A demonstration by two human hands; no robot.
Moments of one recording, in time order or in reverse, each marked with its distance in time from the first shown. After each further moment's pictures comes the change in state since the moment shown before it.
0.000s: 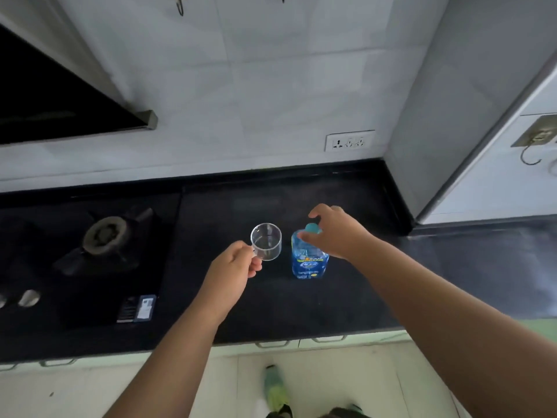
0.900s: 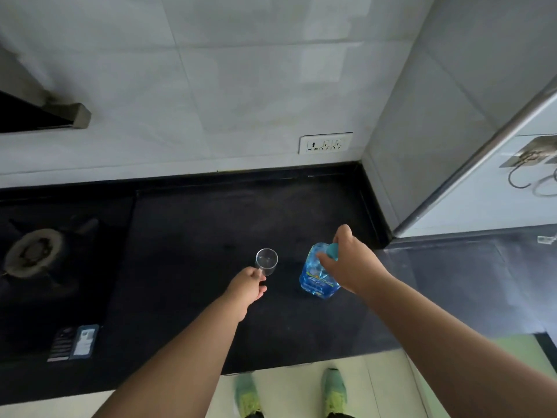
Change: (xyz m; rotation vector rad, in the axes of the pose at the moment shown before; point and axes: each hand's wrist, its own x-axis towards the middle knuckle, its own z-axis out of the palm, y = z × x) left_hand 0.145 -0.086 0.135 -0.112 -0.142 -0.438; right_hand 0.023 0.091 -0.004 0.055 0.080 0.202
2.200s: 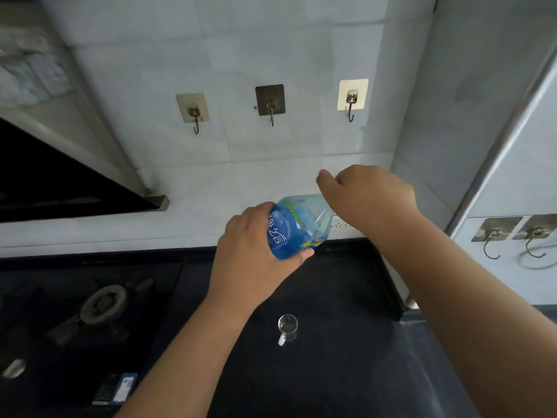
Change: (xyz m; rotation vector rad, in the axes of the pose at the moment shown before) left_hand -0.272 0.193 -0.048 0.620 0.662 1.237; right_hand -0.080 -0.155 -0.222 -0.120 0.491 -0.261
